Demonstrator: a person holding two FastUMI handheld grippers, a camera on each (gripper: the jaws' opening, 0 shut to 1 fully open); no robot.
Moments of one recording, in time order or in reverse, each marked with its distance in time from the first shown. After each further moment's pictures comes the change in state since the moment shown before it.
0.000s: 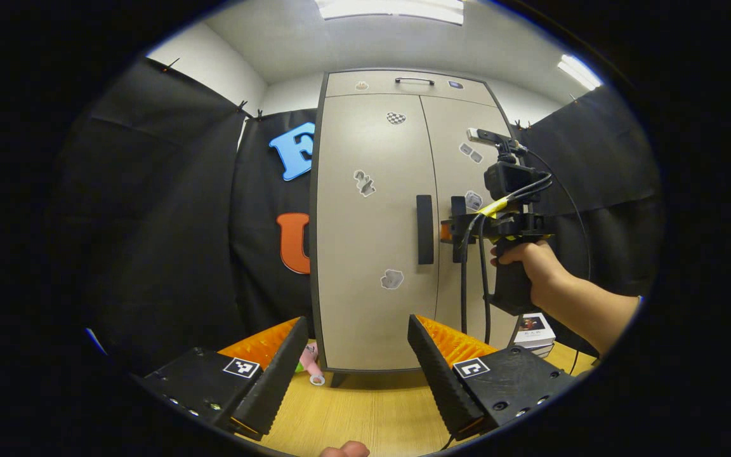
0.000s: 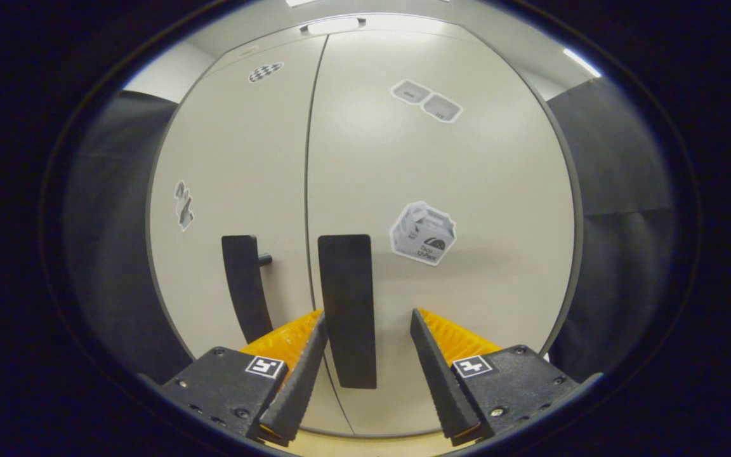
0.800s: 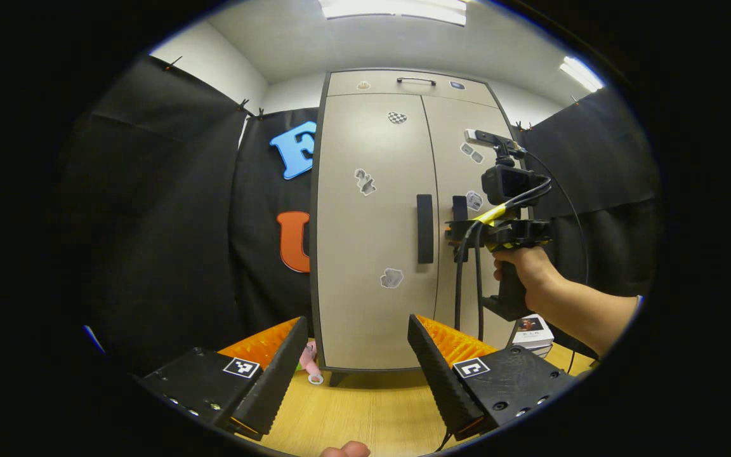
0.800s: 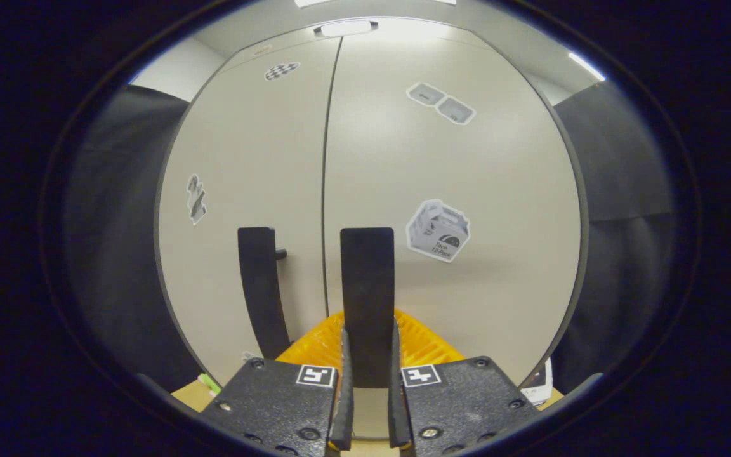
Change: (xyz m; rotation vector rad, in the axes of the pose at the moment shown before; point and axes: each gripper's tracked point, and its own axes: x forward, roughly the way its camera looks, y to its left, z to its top) left arm -0.005 0.001 0.002 -0.010 -0.011 0.001; right arm -0.002 0.010 -0.005 -0.022 -0.019 0.043
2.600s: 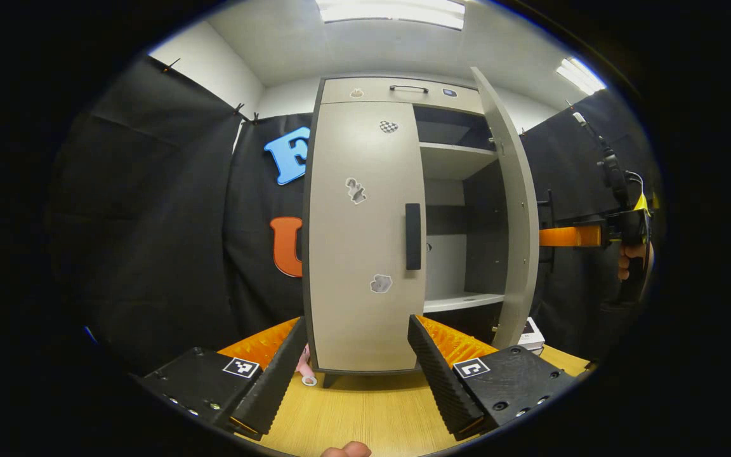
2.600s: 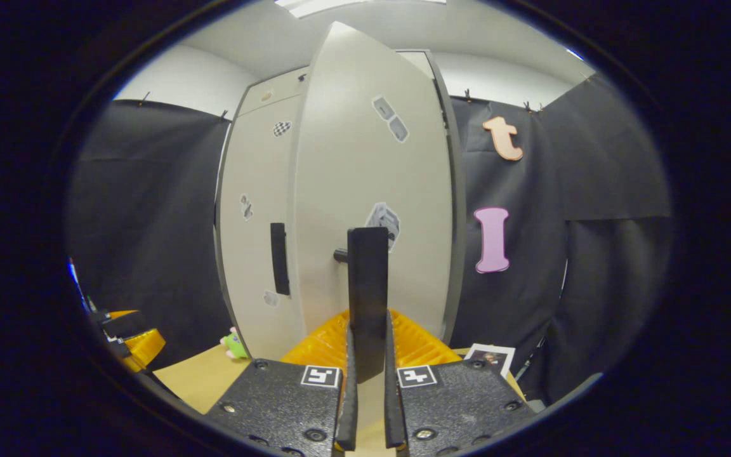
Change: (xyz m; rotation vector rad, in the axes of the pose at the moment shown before) left arm -0.012 -0.023 0.006 0.004 -0.020 -0.055; right arm -0.191 -0.118 -0.002 -0.022 0.049 0.109
